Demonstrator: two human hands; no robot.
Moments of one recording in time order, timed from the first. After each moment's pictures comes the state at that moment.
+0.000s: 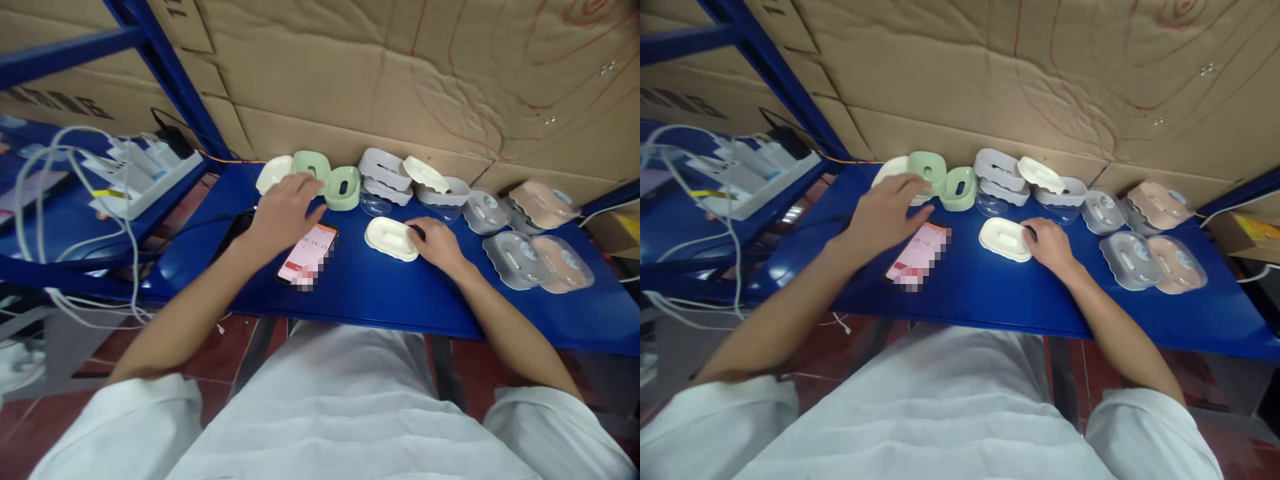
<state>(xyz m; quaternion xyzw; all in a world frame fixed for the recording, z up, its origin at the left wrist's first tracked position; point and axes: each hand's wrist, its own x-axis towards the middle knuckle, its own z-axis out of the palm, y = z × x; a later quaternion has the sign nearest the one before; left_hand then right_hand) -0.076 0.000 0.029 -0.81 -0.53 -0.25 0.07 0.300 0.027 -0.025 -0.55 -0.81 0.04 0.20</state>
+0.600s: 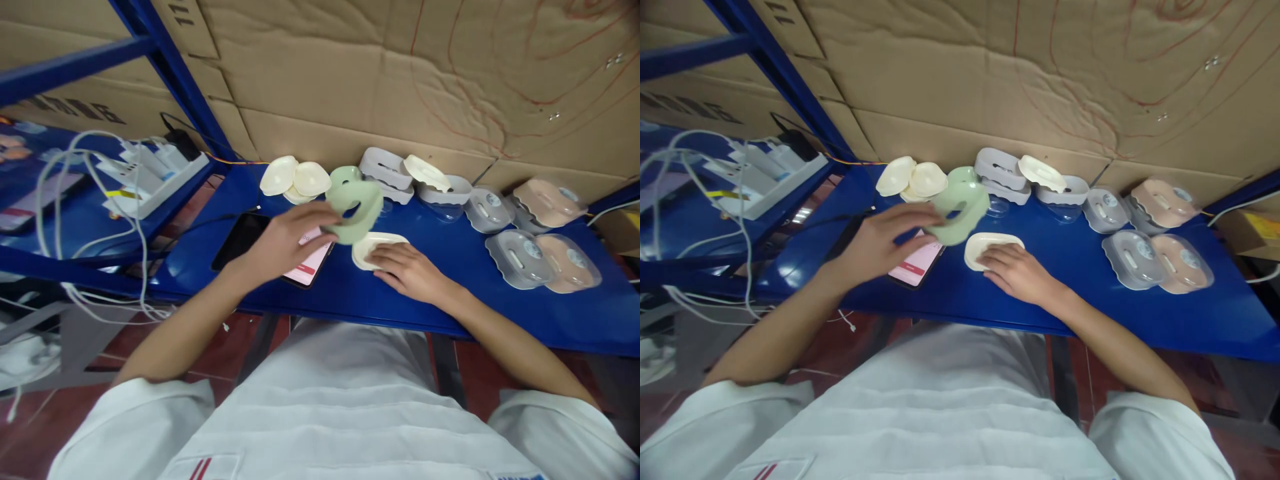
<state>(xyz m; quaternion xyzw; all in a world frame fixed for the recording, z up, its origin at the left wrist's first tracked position) -0.073 -0.047 0.036 -0.86 -0.36 -0.35 -0.08 0.255 -0.035 -0.019 -0.23 -0.95 -0.01 0.20</state>
